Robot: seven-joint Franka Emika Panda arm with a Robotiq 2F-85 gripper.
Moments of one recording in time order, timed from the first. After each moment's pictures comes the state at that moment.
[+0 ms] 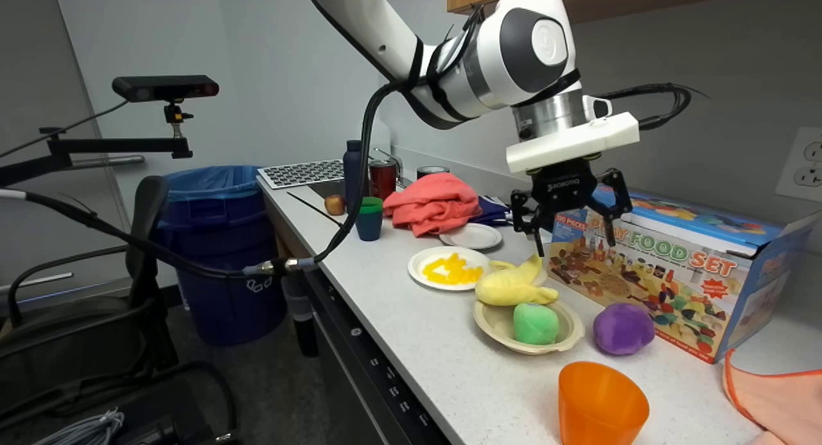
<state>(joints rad) -0.16 0.32 -0.03 -1.79 -0.37 2.25 -0.49</state>
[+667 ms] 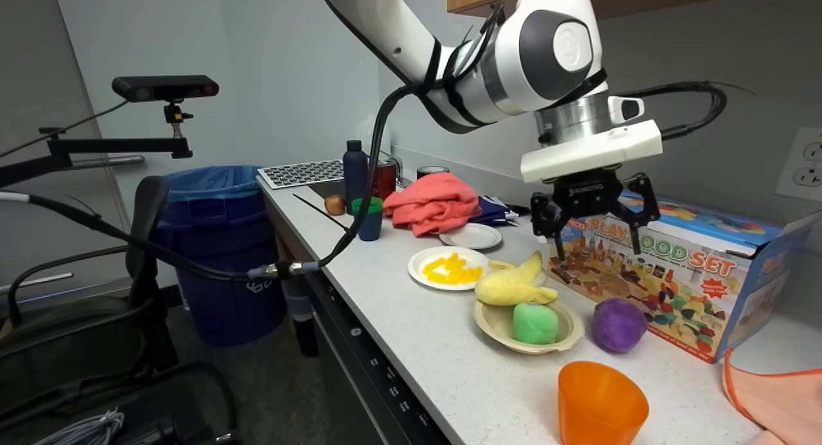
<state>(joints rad) -0.16 0.35 -0.08 -1.78 -0.33 2.30 -0.42</state>
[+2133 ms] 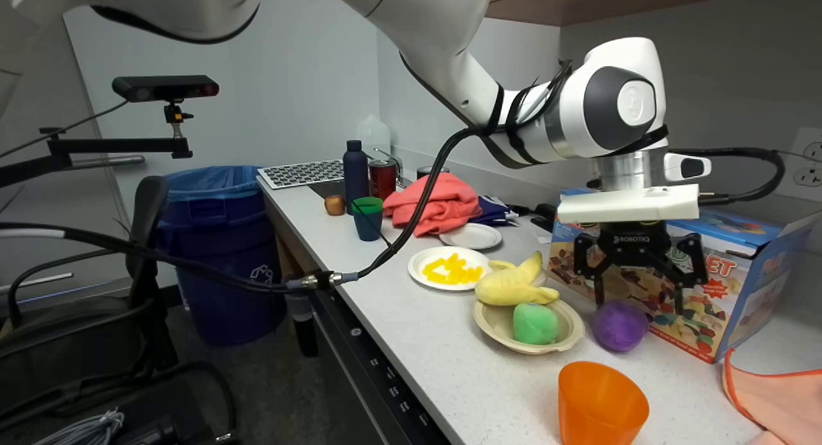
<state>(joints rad) -0.19 0.62 -0.14 -1.48 -0.24 2.15 -0.27</state>
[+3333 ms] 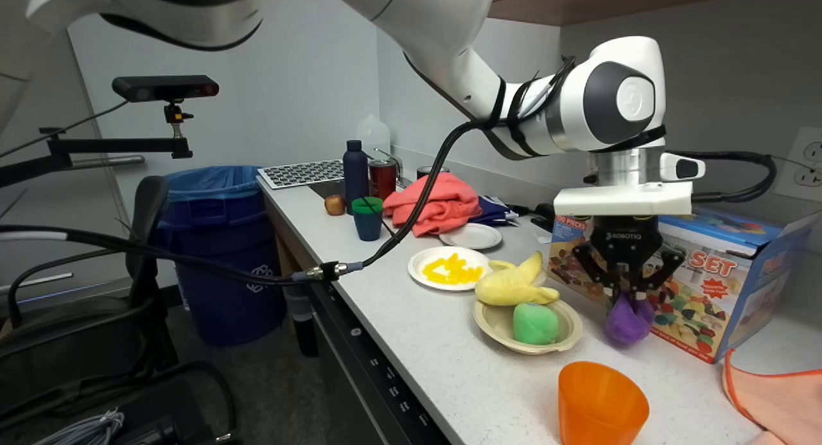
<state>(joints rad) -0.19 0.64 -0.12 -1.43 -0.21 2.06 -0.29</state>
